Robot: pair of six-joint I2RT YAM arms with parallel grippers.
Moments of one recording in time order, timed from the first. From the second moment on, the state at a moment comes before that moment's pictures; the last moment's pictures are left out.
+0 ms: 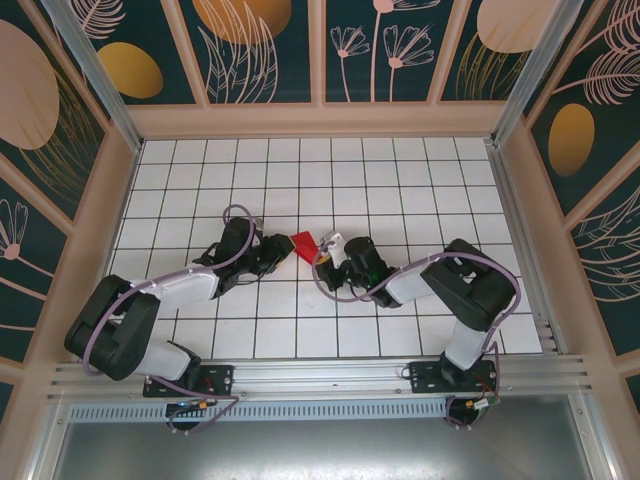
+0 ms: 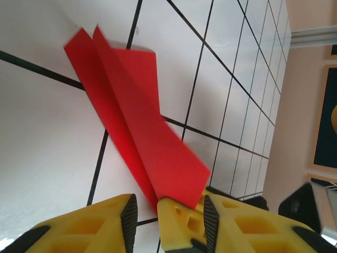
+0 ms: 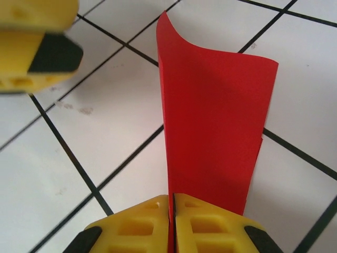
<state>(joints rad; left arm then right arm) -0.51 1.43 0.55 0.24 0.34 -1.17 0.79 1.75 0.57 0.64 -0.22 0.19</state>
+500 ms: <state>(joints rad) -0.51 1.50 0.50 0.43 0.41 -1.18 0.73 1.84 0.66 0.59 -0.43 0.43</state>
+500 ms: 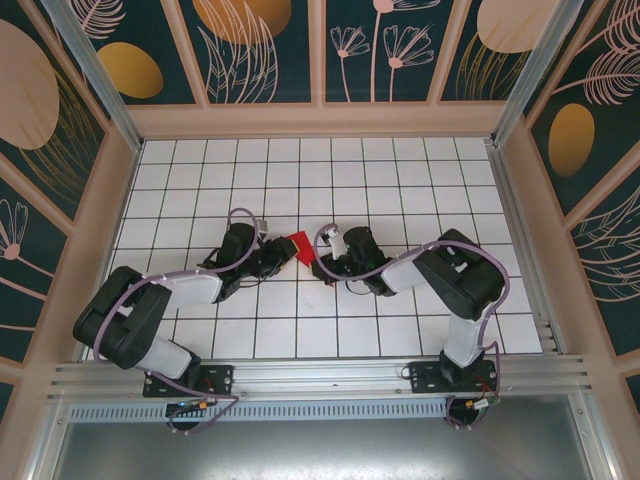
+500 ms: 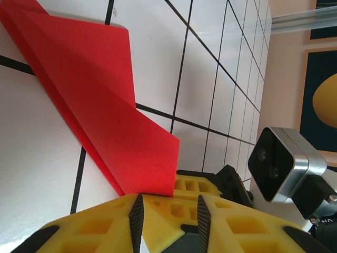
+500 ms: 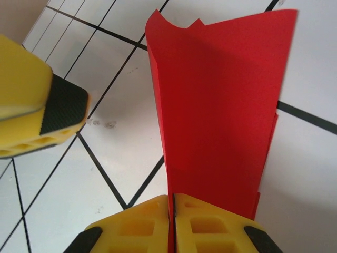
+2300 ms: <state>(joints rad) -0.55 1.79 0.56 0.63 0.47 -1.15 0.63 1.93 0.68 0.64 -0.65 0.82</state>
